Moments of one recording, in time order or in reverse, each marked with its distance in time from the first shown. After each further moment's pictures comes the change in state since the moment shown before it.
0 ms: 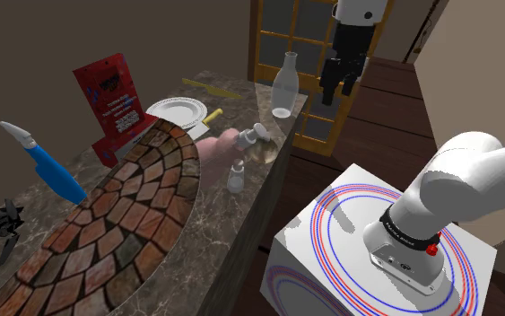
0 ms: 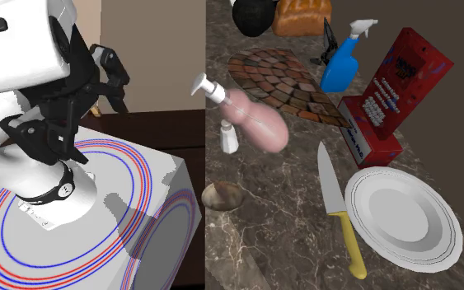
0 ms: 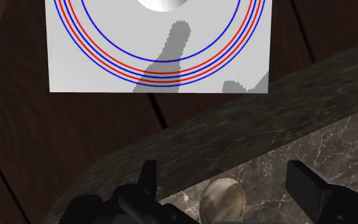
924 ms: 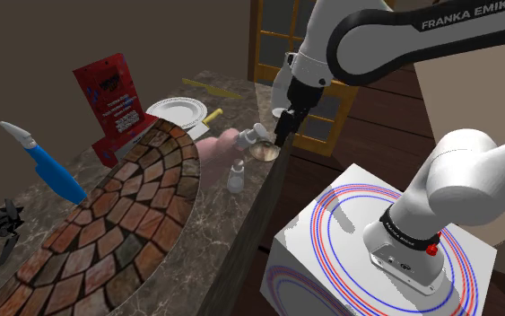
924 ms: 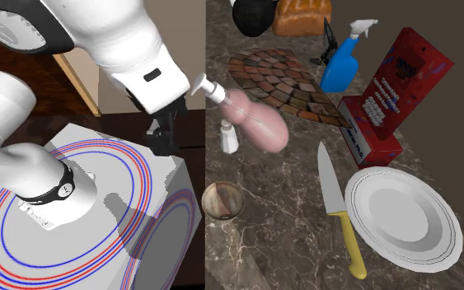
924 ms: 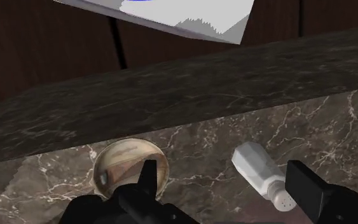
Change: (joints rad) arm 0.165 0.093 0.111 -0.249 0.167 0.569 -0.104
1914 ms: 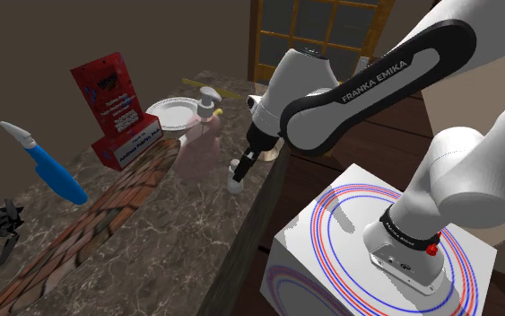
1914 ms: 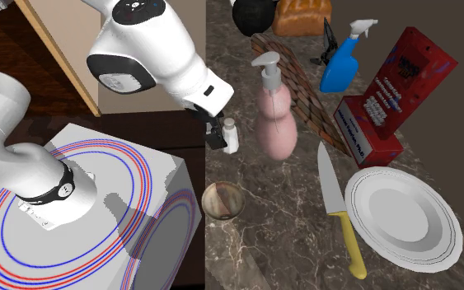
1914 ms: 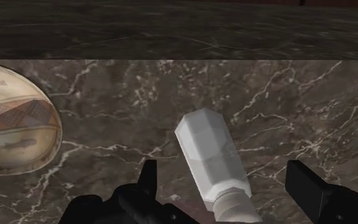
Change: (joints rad) arm 0.161 0.373 0.098 -0.025 0.174 0.593 -0.153
